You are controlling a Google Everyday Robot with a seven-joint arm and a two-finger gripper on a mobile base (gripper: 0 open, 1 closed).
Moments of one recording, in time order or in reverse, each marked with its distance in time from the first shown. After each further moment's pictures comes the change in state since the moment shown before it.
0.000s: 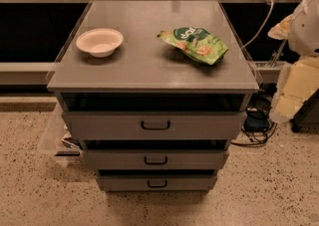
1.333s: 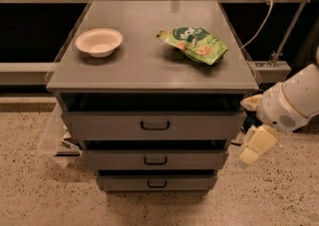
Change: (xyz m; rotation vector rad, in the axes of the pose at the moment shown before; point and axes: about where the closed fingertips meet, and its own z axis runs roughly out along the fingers) arm 0.031 0.042 0.167 -0.224 -0.265 0.175
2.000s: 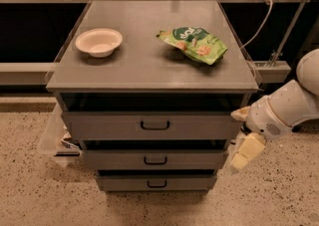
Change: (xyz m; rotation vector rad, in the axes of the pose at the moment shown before) arm 0.012 -0.007 0.054 -0.086 -0.038 0.027
